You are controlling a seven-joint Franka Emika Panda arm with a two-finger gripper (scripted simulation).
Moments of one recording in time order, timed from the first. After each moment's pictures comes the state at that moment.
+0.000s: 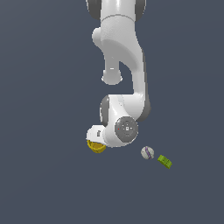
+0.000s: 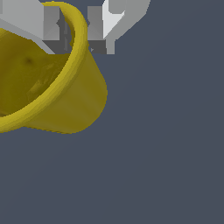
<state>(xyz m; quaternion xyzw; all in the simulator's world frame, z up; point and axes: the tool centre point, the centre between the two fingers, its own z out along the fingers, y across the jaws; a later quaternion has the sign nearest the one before) 0.053 -0.028 0.073 0.98 -0.02 -0.16 0.13</state>
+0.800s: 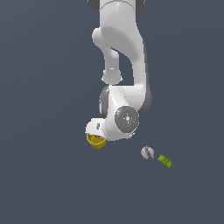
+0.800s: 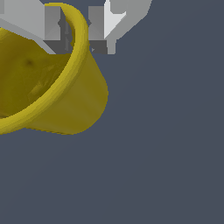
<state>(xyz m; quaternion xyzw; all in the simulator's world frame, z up) 0.039 -0.029 0.101 0.98 -0.02 -0.16 0.13</state>
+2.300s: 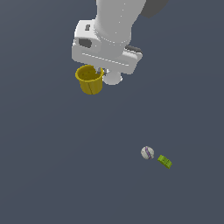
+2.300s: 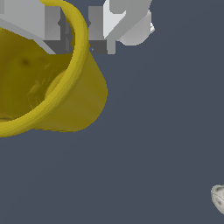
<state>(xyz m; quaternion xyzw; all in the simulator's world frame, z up) -0.072 -0.037 0.371 0.98 -0.02 -0.16 0.13</state>
